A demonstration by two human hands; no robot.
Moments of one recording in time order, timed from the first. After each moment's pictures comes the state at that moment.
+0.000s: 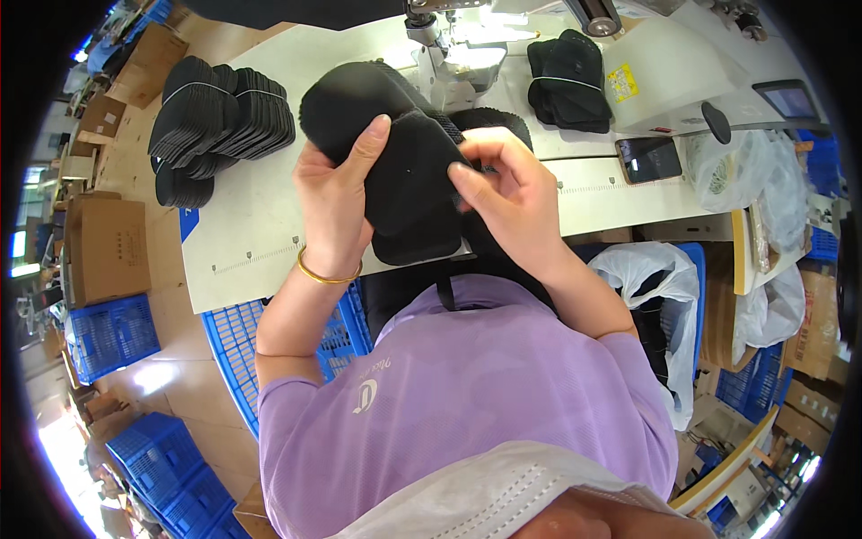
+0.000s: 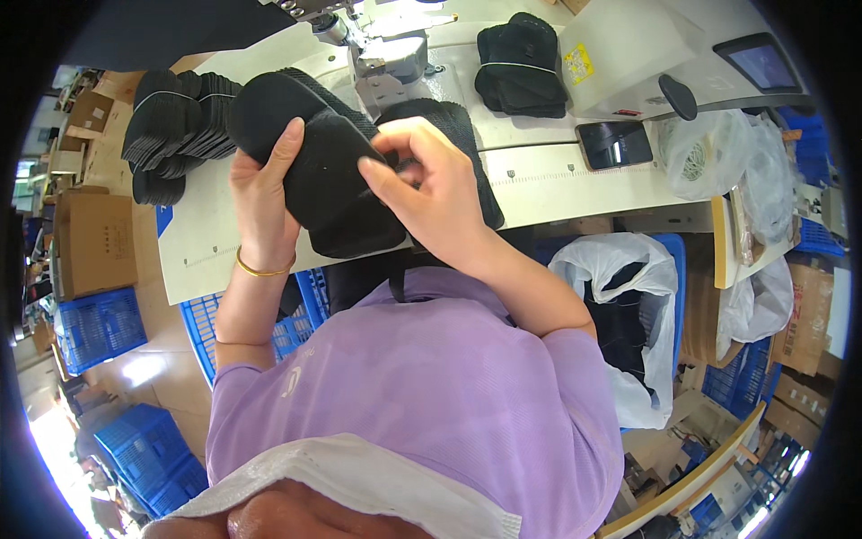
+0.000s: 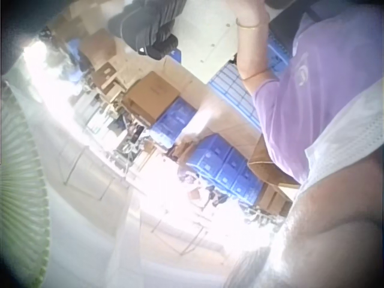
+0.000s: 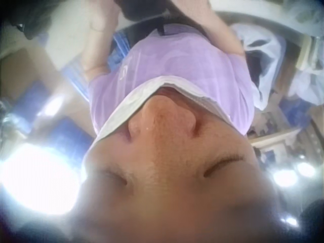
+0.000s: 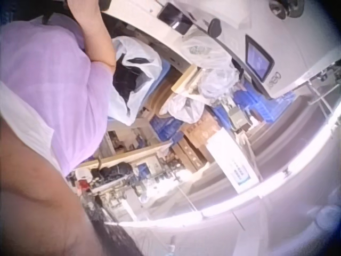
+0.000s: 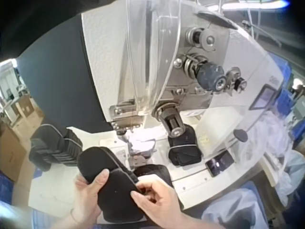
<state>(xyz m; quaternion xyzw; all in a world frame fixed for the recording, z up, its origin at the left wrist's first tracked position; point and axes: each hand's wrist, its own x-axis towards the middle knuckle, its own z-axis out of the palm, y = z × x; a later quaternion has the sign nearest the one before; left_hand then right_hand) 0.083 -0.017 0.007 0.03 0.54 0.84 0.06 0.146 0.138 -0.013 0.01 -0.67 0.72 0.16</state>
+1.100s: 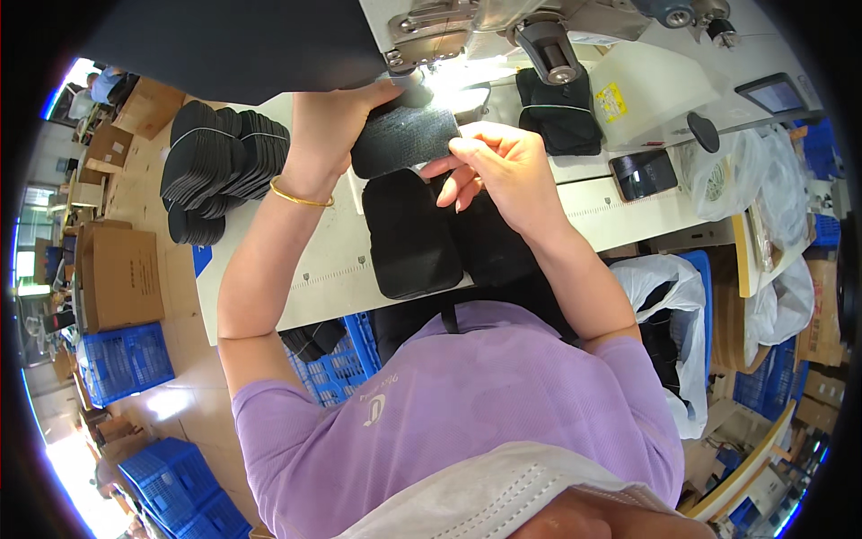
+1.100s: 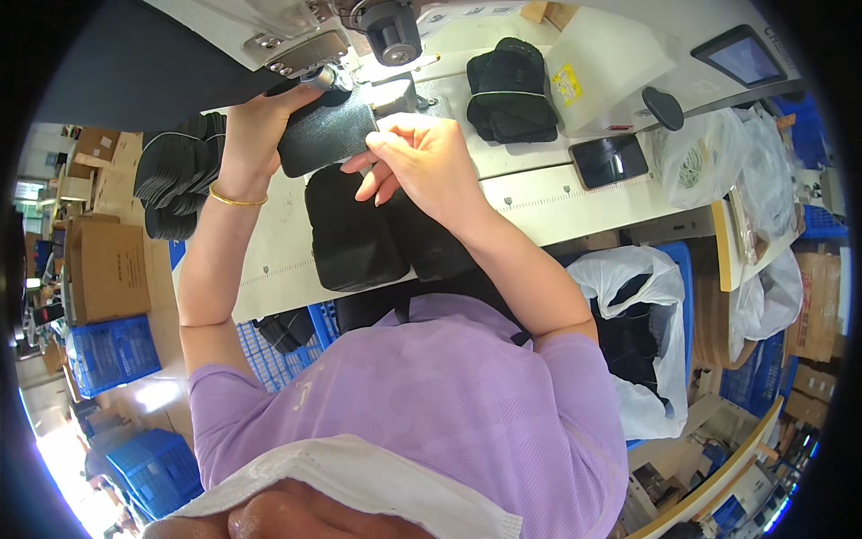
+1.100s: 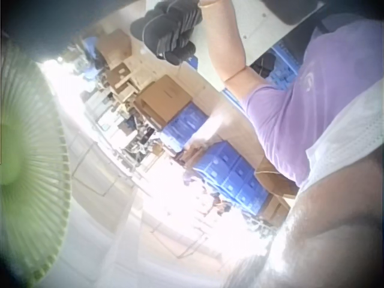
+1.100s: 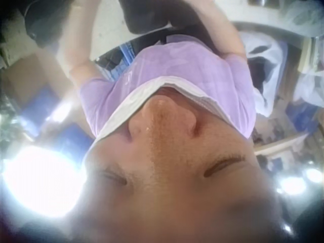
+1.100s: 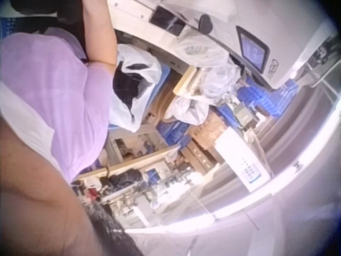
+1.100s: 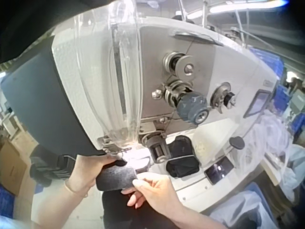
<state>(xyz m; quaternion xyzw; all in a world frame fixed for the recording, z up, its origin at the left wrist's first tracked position) -0.031 0.007 0.032 0.24 0.66 0.71 0.02 0.101 0.168 0.013 0.02 -0.61 0.79 0.03</state>
